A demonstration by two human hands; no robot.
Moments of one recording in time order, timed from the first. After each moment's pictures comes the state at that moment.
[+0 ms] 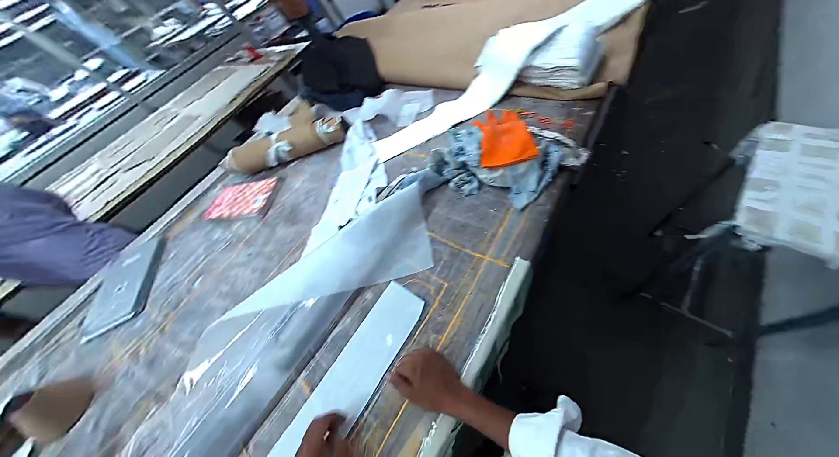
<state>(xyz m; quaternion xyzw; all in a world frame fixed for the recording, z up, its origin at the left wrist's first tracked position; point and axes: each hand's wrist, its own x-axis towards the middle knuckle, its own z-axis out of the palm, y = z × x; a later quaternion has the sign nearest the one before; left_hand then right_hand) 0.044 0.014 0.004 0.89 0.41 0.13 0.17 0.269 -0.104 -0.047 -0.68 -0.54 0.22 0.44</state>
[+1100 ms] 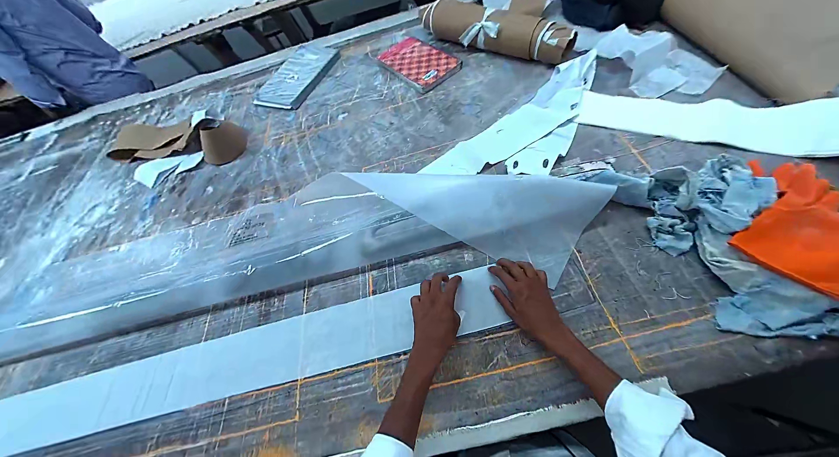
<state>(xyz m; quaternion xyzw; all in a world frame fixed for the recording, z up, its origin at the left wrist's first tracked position) 0.236 0.024 0.005 0.82 0.55 0.05 0.14 0.437 -0.019 -0.042 -0.67 -0.70 0.08 0.24</state>
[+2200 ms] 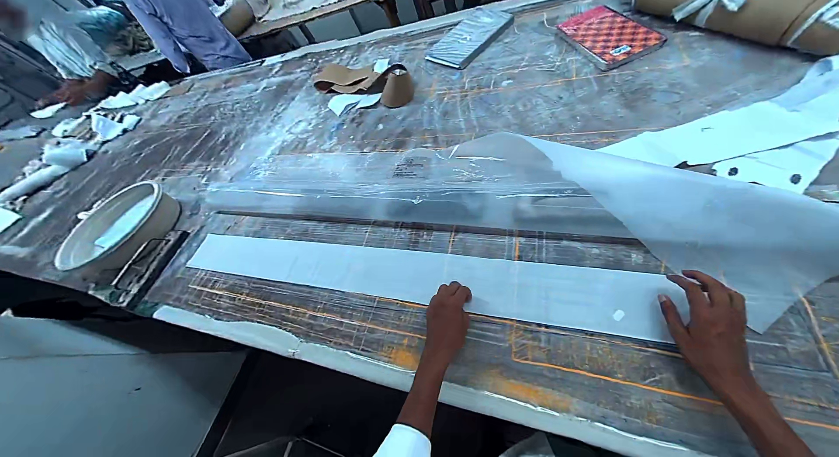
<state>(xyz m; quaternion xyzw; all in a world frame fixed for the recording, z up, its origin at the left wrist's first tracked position) -0.013 -0.014 0.008 0.74 0.64 0.14 0.13 0.408 -0.024 -0.027 -0.66 -0.69 0.03 0.28</state>
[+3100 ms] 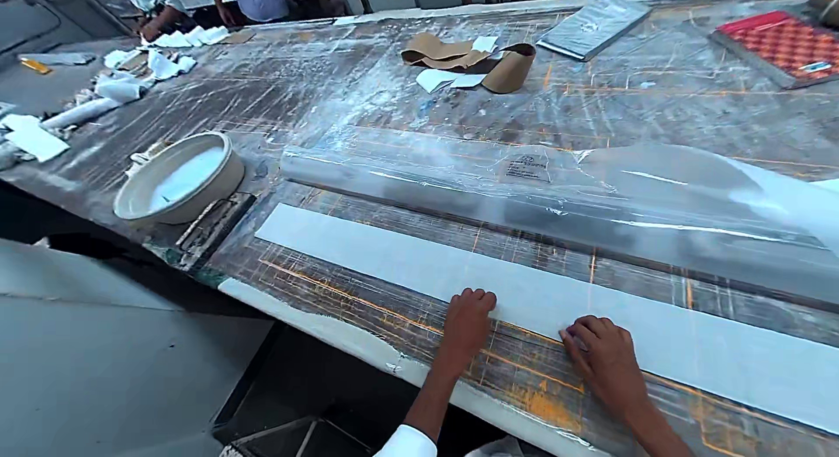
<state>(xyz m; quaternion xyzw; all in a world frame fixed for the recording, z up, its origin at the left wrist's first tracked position) -0.246 0.019 0.008 0.74 0.65 0.11 0.14 0.019 0.007 -0.034 -0.52 -0.81 0.10 0.24</state>
